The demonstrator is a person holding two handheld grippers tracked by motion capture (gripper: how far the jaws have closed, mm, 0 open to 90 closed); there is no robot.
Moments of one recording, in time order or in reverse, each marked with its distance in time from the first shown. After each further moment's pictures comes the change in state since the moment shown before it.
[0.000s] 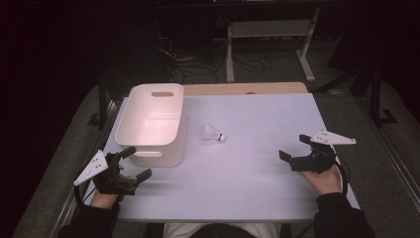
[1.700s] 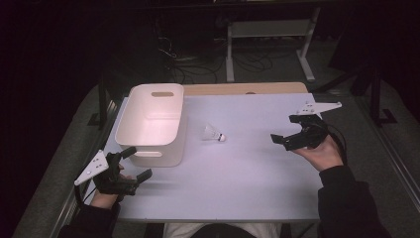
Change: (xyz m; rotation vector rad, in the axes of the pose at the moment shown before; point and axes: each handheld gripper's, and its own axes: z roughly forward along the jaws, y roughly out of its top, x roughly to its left) left arm 0.000 0.000 0.001 0.004 -0.004 0.003; right arm 0.001 0.081 0.019 0.165 0.090 -0.117
